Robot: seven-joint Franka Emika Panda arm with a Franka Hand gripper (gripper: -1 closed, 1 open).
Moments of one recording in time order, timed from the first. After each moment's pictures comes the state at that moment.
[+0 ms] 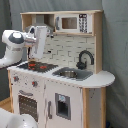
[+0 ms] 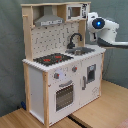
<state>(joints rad) -0.68 -0.92 0.97 -2.11 -0.53 2.21 0.39</state>
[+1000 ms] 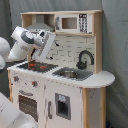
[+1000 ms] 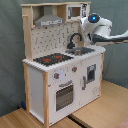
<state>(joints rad) -0.68 -0.65 1.02 -2.05 -0.42 2.21 0.27</state>
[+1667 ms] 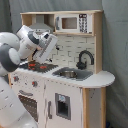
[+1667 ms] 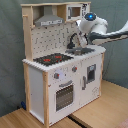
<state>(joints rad) -0.68 -0.46 1.08 -1.98 -0.41 2.20 0.27</state>
